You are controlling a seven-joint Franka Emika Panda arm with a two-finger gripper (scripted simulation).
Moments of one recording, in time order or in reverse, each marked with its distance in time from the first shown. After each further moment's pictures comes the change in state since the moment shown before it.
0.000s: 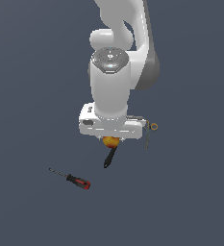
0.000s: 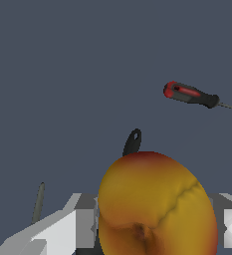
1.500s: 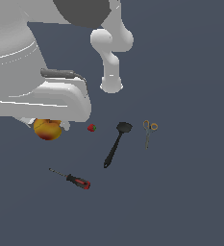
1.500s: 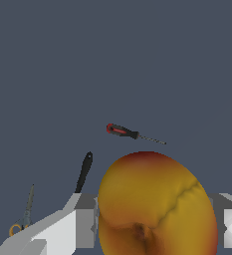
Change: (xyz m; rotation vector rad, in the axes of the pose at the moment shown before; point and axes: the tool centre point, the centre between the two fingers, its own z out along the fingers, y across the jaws) arm 0.081 0.130 -0.171 -0.002 -0.001 0.001
